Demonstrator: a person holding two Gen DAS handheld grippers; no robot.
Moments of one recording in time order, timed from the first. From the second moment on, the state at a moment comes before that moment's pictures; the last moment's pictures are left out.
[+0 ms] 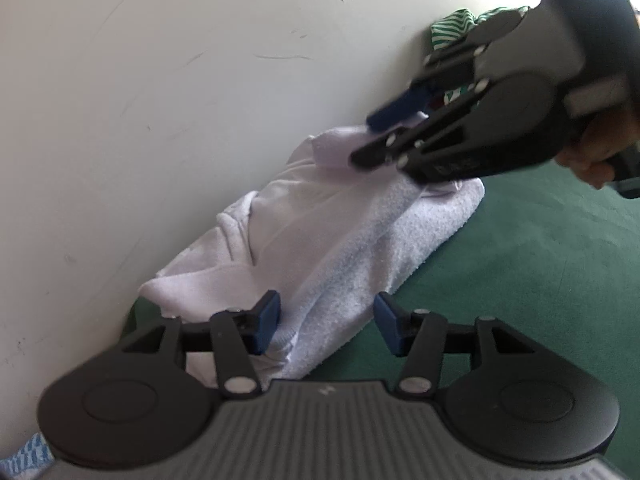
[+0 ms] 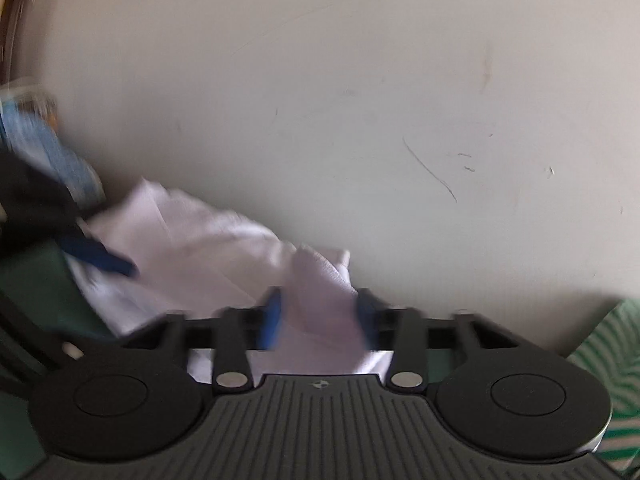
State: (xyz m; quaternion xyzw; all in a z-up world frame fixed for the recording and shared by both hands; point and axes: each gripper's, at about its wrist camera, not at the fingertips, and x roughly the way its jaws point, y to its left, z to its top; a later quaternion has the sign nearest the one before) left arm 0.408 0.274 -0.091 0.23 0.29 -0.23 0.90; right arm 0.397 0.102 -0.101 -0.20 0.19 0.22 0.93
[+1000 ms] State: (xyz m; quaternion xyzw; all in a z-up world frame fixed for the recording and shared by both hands) left arm 0.438 0.304 -0.081 0.07 0.30 -0.21 0.93; right arm 0.404 0.110 -0.117 -0.03 0.25 0.22 0.94
